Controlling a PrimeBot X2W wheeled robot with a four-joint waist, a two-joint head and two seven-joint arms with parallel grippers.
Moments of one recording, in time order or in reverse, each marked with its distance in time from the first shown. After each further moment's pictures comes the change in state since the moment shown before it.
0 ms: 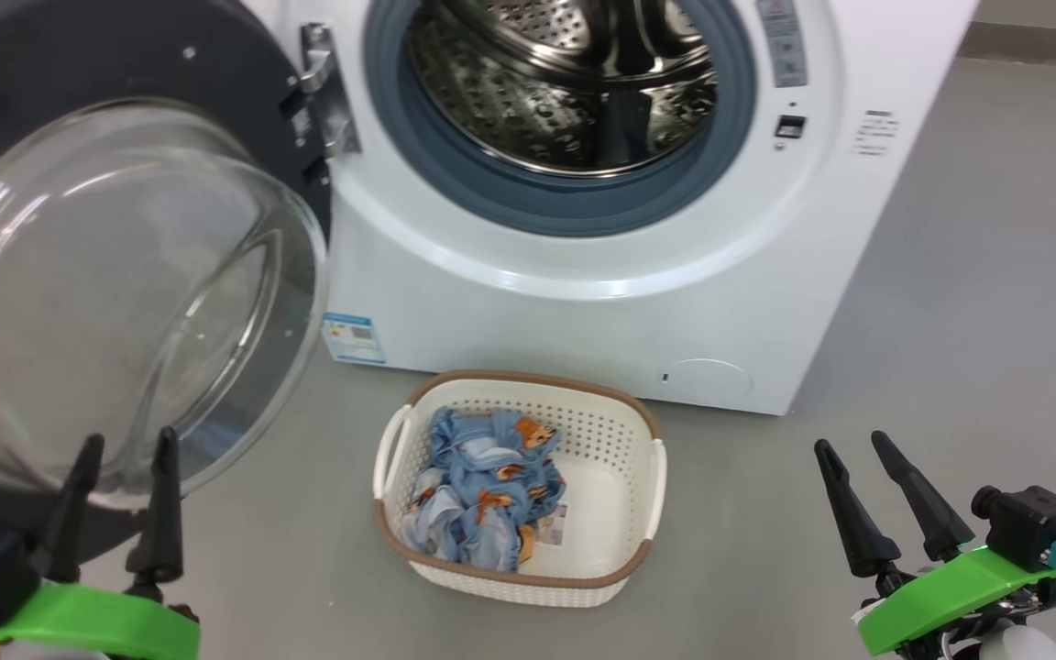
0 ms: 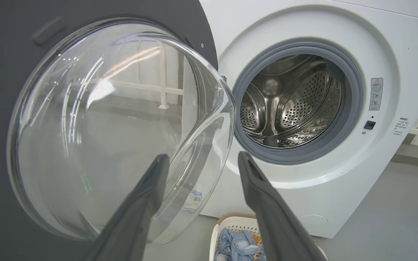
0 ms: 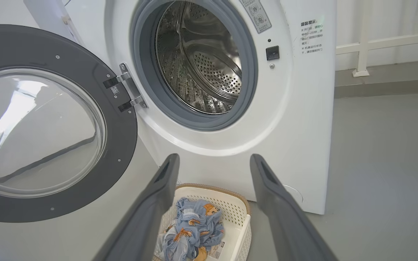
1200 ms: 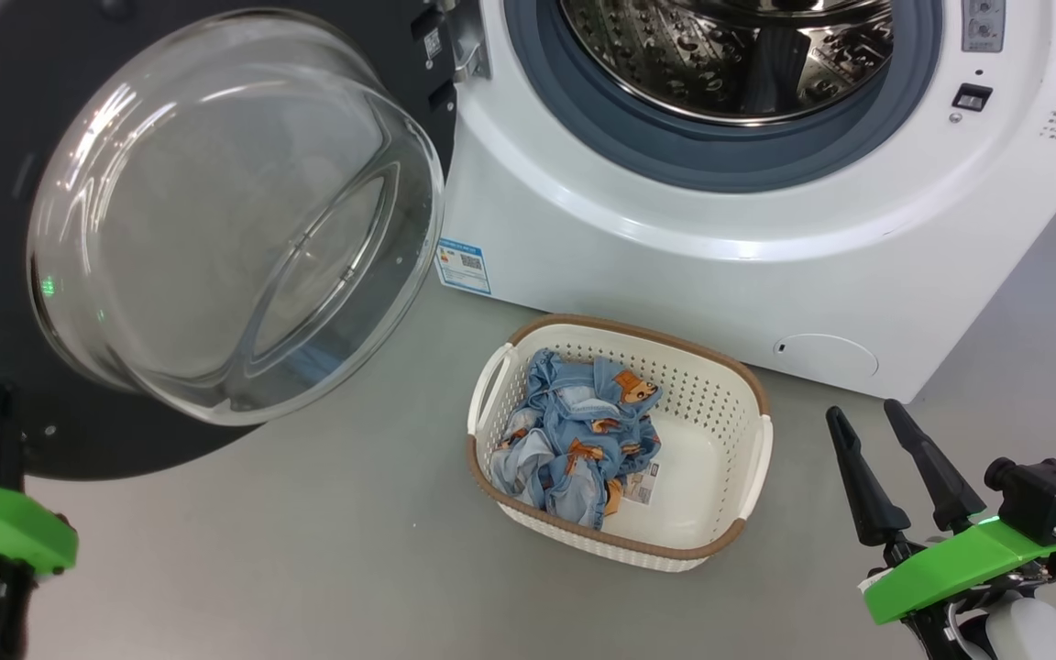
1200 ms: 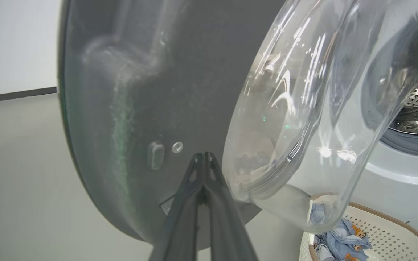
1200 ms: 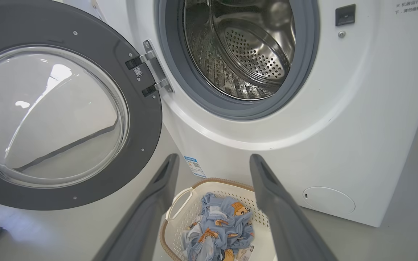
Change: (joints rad) left arm -0.356 0.037 0.049 0.595 -0.004 -0.177 0.007; right arm -0.043 0.003 -0.027 0.000 -0.008 0.000 0.000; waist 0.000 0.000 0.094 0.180
